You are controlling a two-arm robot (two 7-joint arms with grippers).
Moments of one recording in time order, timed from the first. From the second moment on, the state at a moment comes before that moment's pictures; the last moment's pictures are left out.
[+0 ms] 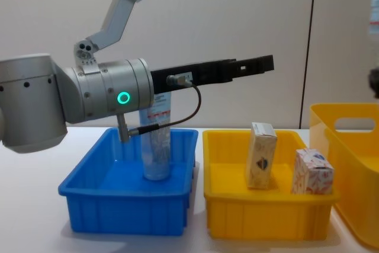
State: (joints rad) left arm -0.72 0.13 0.47 -1.00 -0.56 0.05 -0.83; right arm 0.31 0.18 -0.18 -1.47 -0.02 0.18 -0.16
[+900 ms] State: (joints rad) left arm -0.72 0.13 0.47 -1.00 -0.56 0.05 -0.83; right arm 0.25 0.14 -0.07 -1.58 0.08 0.51 -0.16
